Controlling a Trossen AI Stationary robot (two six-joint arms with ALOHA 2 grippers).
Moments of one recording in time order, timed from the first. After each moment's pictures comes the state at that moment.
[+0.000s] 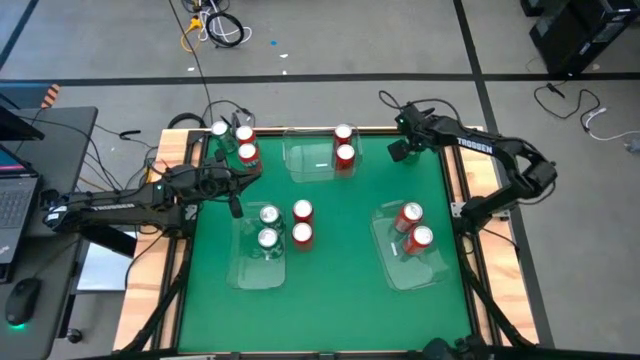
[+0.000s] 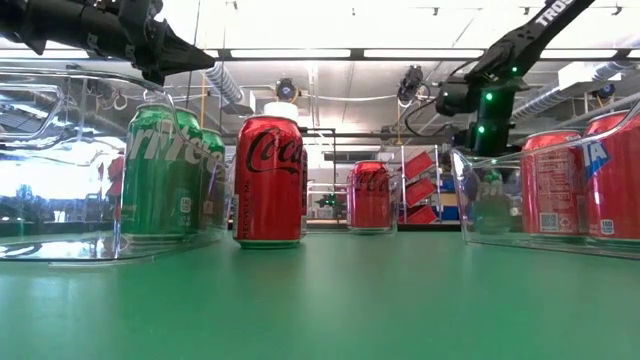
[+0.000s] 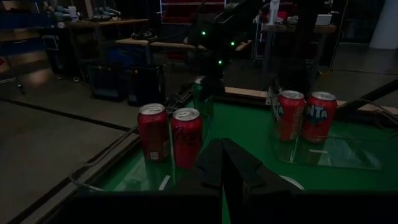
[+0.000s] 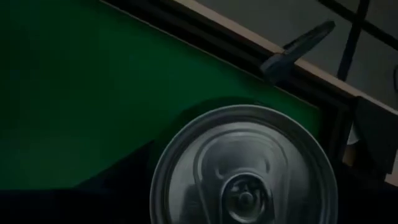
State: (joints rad) left arm 0.16 0.55 0.41 0.07 -0.20 -0.04; right arm -0.86 1.46 0.91 -0.66 0.31 0.23
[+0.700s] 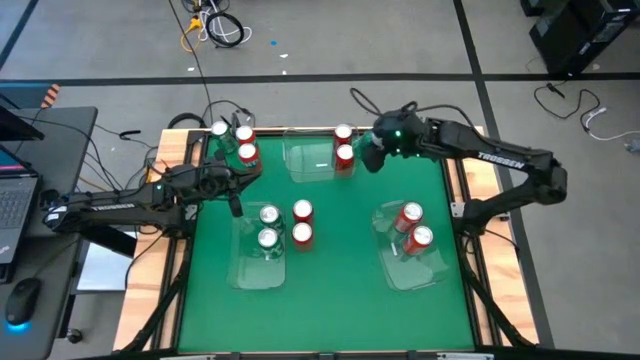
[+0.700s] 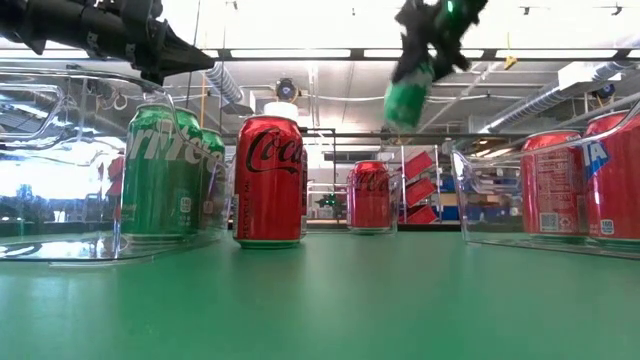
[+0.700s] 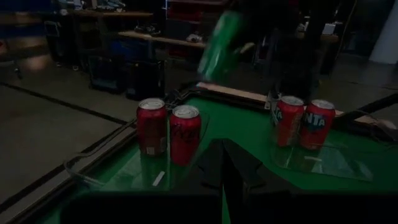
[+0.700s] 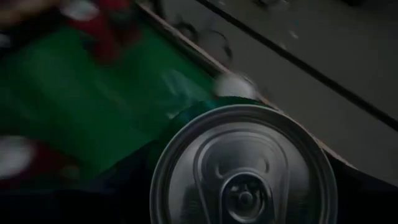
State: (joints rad) left arm 0.17 0.55 0.41 0.06 -0.22 -0.12; right arm -0.34 1.32 1.32 -0.76 0.29 0.31
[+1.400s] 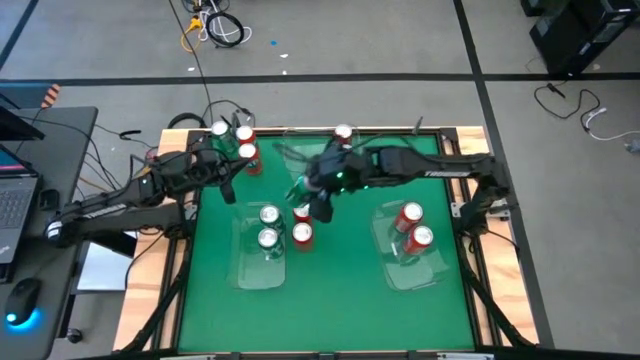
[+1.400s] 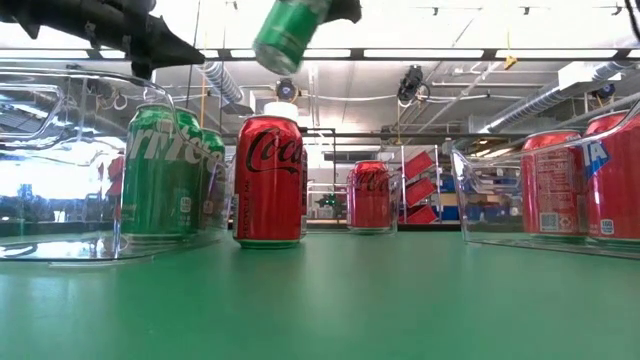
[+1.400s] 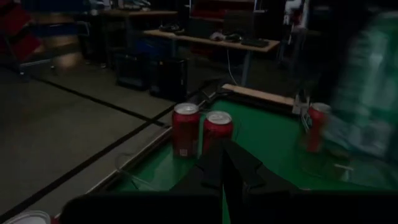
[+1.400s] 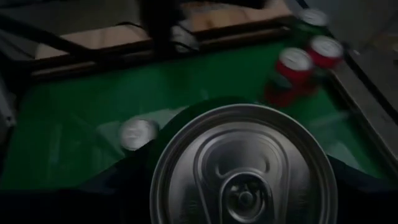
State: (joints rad) left arm 0.34 0.48 0.52 -0.13 -0.14 -0.09; right arm 0.01 1.82 1.91 -0.77 0.13 0.17
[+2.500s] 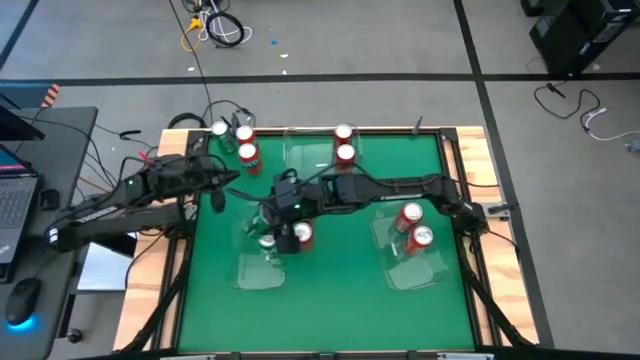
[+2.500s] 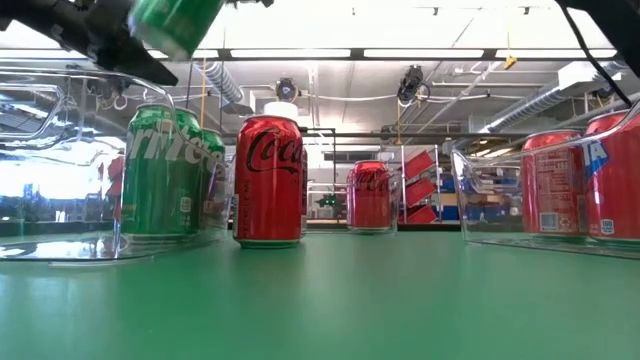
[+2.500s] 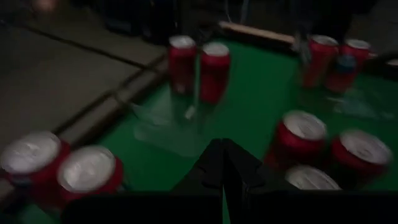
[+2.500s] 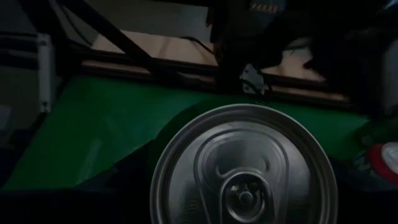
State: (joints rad) left arm 0.35 0.41 0.57 -0.52 -0.08 -0.10; right arm 0.10 2.19 2.34 -0.74 0.05 -0.06
